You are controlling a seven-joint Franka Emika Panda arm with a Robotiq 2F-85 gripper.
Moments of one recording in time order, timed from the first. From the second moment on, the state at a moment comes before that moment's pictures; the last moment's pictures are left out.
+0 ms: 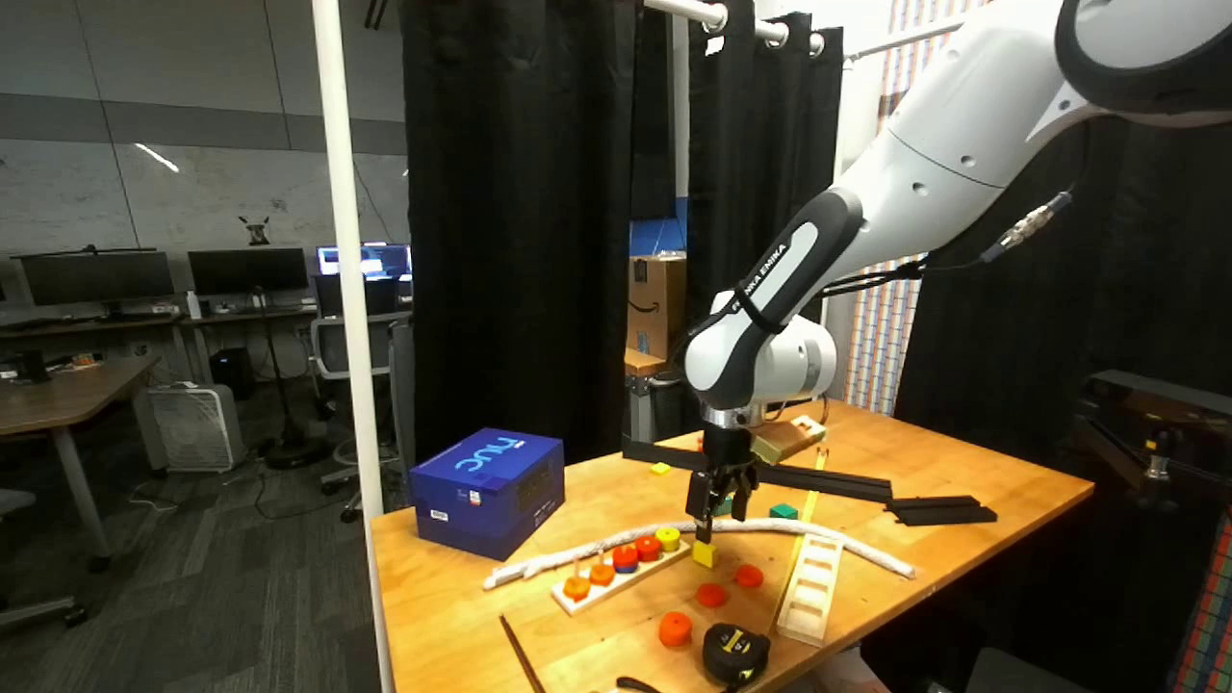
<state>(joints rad) -0.09 0.17 -0.08 -2.35 0.16 2.51 -0.35</state>
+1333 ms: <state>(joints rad) -0.16 0.37 -0.01 -2.20 0.18 2.51 -0.39</state>
